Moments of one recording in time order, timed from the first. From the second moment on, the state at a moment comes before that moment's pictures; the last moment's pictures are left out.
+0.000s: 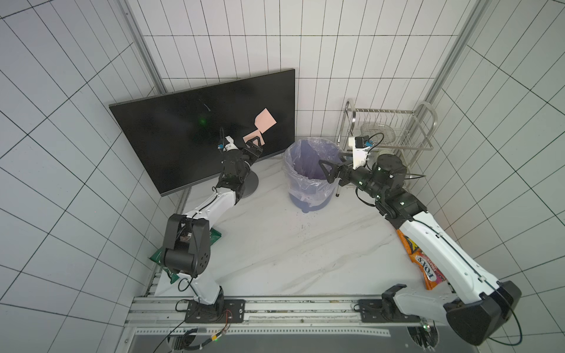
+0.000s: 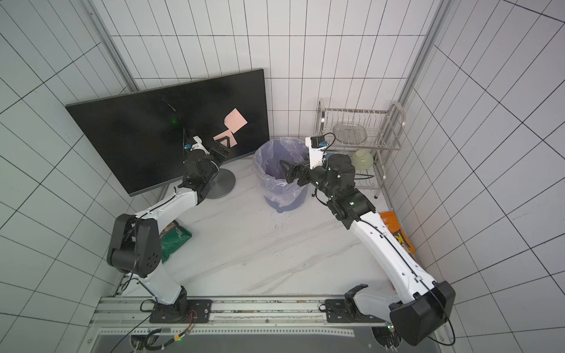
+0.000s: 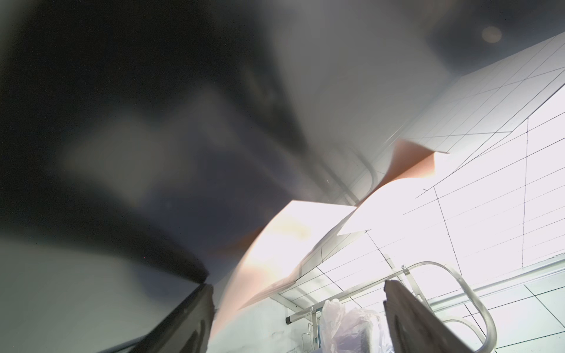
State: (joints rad) left arm -0.21 1.70 1.23 0.47 -0.01 -0.97; right arm 0.57 1.22 1.25 -0.11 -0.23 0.23
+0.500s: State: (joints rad) left arm -0.19 1.69 1.25 0.46 0.02 -0.97; right arm 0.57 1.22 1.25 -0.11 -0.23 0.23
